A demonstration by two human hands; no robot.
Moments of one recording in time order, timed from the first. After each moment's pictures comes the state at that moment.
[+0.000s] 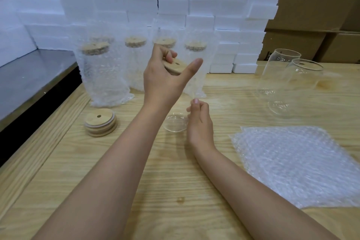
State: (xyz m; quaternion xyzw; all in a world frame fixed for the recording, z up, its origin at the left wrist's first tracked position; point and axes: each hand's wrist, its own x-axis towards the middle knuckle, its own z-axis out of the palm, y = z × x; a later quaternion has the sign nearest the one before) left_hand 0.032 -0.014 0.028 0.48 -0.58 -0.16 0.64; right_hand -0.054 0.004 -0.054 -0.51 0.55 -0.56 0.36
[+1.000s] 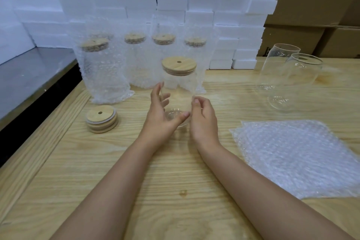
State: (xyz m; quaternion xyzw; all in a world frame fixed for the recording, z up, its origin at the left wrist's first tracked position) left_hand 0.055 0.004 -0.063 0.48 -0.62 -0.33 0.52; right_hand -0.058 0.013 -0.047 -0.52 0.57 -0.55 0.34
